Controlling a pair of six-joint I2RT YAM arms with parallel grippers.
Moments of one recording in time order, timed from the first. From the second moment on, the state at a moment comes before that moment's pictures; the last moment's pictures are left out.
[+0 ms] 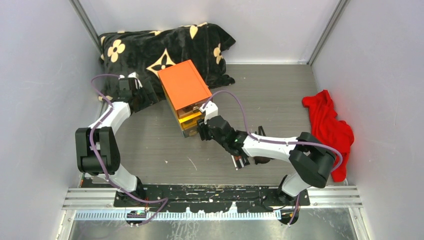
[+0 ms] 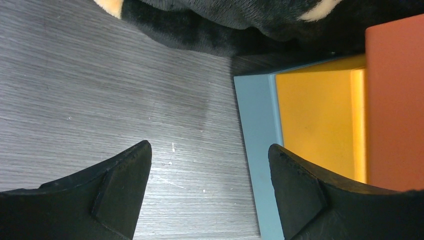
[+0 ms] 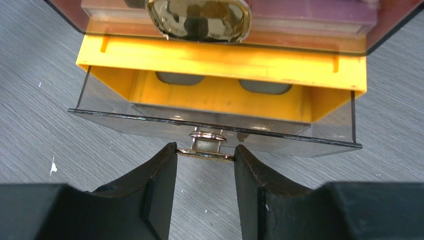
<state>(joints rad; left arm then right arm) 0.04 1.60 1.08 -0.23 0.15 -0.40 0.97 1.55 0.85 0.27 0.32 0.24</state>
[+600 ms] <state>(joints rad) 0.04 1.60 1.09 -0.22 0.16 -0.40 1.02 1.35 0.69 0.20 0.32 0.28</state>
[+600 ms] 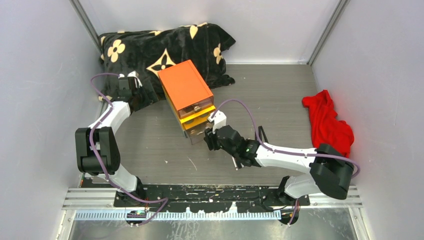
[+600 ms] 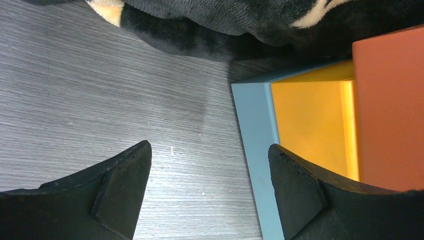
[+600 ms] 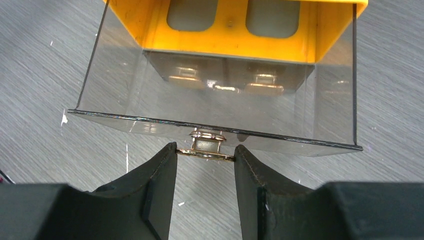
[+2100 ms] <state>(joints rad) 0.04 1.61 1.11 -0.23 0.15 -0.39 1.11 0.93 0.72 -0.39 0.59 0.39</state>
